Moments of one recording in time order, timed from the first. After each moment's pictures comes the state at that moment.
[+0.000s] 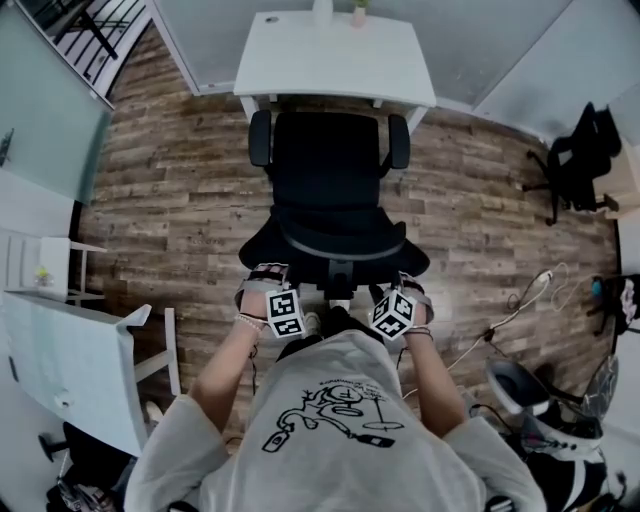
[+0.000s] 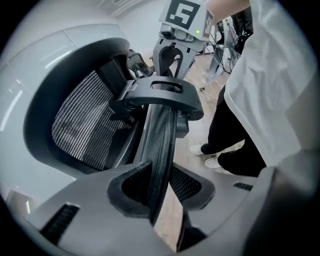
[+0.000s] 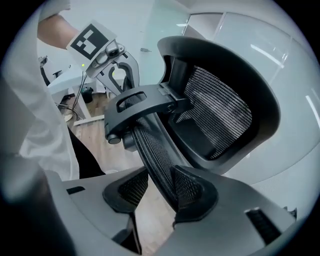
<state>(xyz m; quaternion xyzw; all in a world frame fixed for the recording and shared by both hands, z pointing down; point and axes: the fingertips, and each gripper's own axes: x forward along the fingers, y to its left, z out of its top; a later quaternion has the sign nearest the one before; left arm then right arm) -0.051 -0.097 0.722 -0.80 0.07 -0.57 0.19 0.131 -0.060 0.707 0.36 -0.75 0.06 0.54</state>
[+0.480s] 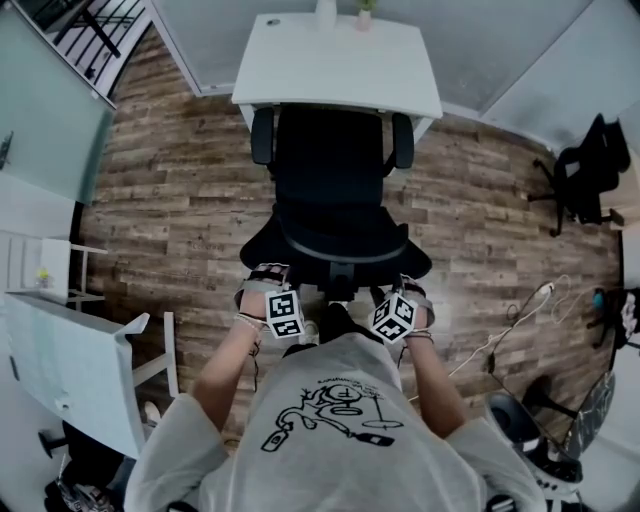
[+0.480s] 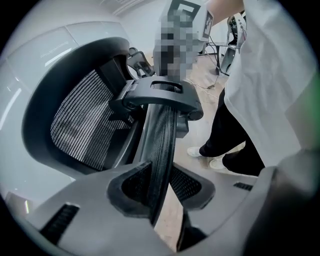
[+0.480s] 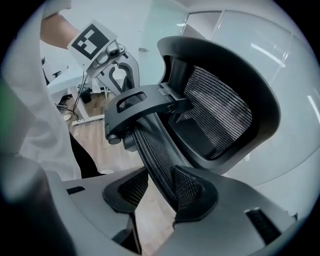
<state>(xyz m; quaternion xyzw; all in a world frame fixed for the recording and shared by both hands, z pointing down) -0.029 -0.145 0.725 -0.80 0.07 -0.57 0.18 0.153 -0.109 0.709 0.36 -0.76 0.06 0.54</state>
